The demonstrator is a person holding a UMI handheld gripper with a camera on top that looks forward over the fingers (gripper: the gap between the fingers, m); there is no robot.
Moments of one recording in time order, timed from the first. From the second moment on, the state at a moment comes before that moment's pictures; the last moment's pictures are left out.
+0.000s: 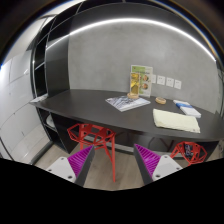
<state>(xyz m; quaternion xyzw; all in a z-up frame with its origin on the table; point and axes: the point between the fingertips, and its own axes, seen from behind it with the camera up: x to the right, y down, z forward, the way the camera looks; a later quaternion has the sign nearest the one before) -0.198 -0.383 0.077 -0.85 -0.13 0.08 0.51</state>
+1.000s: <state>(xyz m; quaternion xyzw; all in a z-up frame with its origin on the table) -0.024 -0.015 -0.004 -0.84 -0.10 -0.01 0.53</state>
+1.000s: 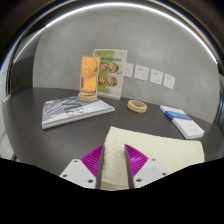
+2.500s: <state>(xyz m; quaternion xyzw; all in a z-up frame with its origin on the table) 0.100 -0.219 0.101 -0.82 0.07 -0.06 0.56</state>
